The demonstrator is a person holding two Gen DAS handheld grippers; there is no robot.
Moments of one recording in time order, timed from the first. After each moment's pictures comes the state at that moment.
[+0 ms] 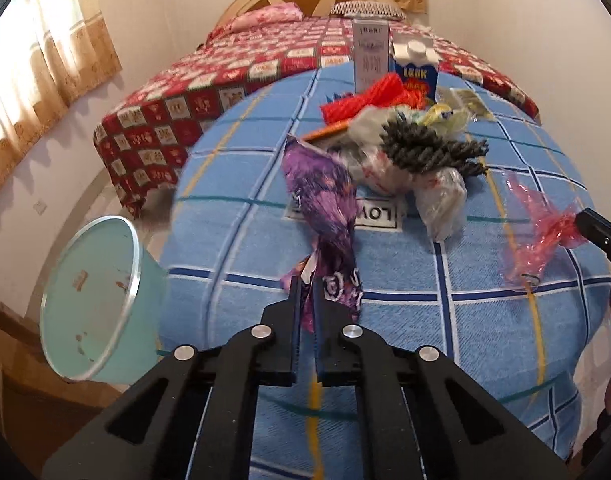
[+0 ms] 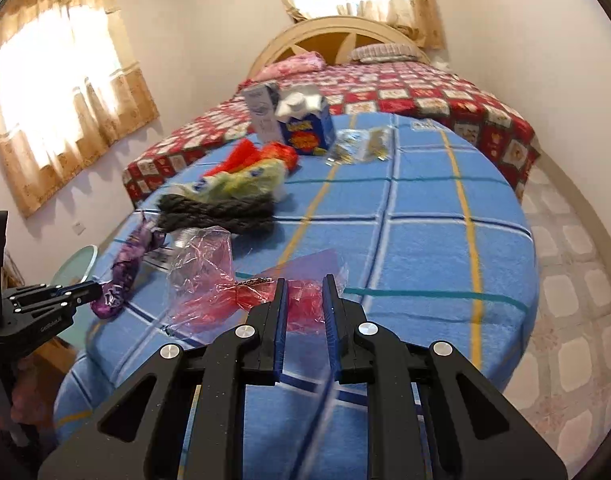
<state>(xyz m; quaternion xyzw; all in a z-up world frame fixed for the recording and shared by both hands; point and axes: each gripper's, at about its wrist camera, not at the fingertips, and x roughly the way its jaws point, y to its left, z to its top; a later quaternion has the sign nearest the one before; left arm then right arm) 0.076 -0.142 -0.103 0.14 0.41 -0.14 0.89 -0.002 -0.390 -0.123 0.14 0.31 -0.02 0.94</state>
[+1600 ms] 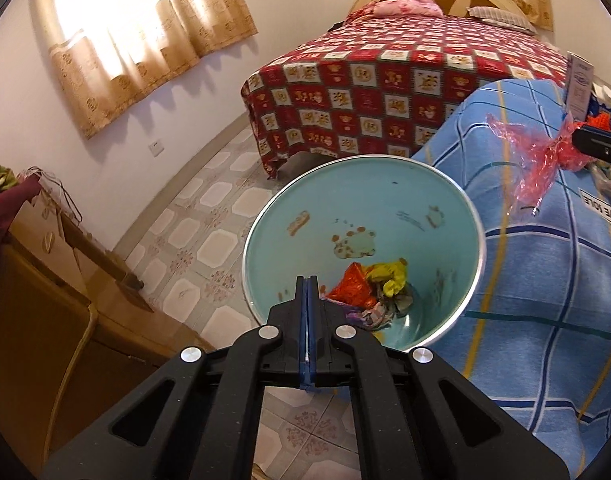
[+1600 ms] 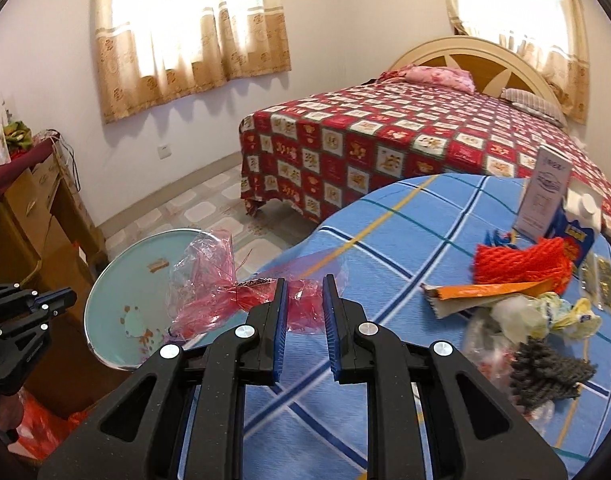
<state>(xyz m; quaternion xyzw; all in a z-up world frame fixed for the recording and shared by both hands) 0.109 0.095 -0.099 0.12 0.42 0.08 0.90 0.167 -0.137 -0.094 -0.01 0.33 0.16 0.93</state>
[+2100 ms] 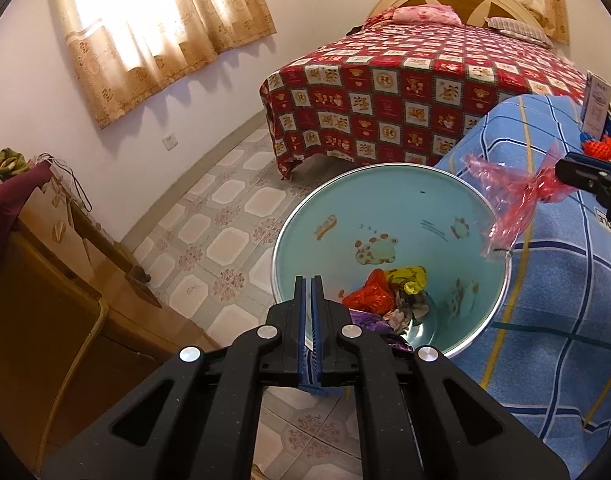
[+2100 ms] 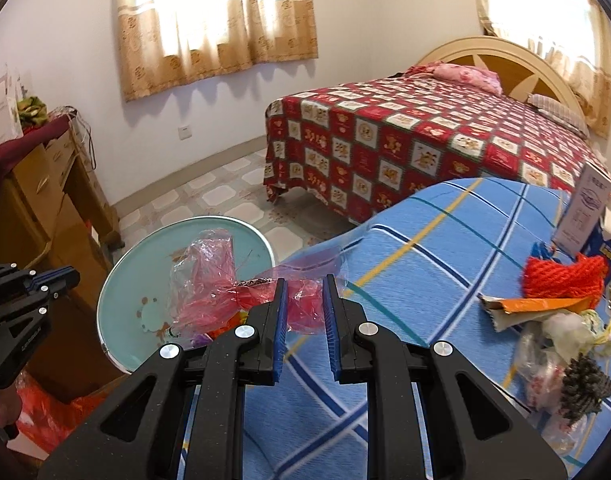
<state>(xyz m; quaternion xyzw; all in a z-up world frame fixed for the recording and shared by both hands) 0.110 0.117 -0.092 0.10 0.41 0.10 0.90 0.176 -0.088 -0.102 -0.04 0.34 0.20 0.92</state>
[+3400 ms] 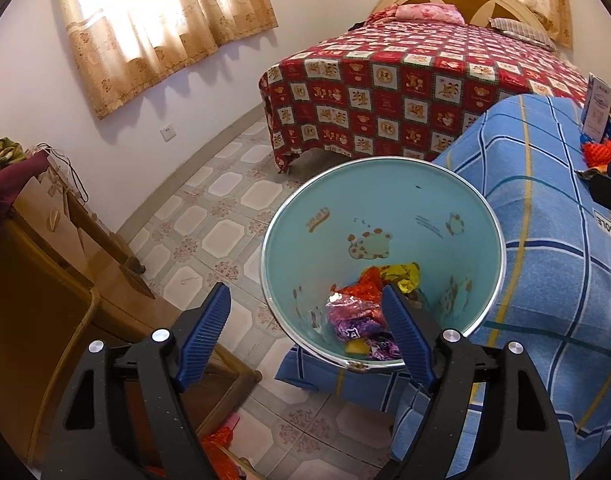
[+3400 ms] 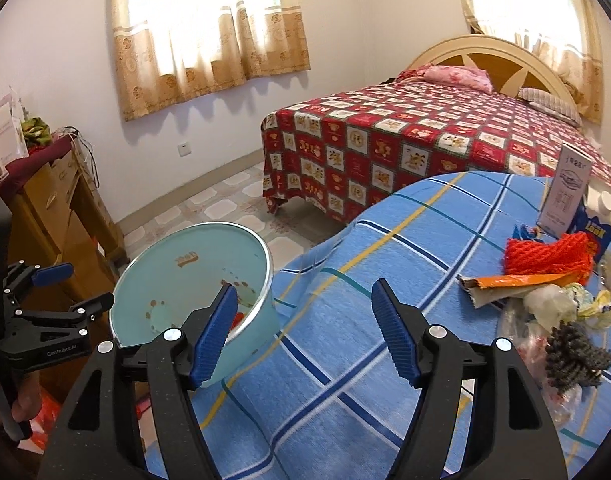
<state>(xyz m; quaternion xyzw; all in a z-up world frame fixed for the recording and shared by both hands) 0.110 0.109 -0.100 0.09 0.42 0.09 0.90 0.153 -0.119 -0.096 -0.01 0.32 0.19 0.93</state>
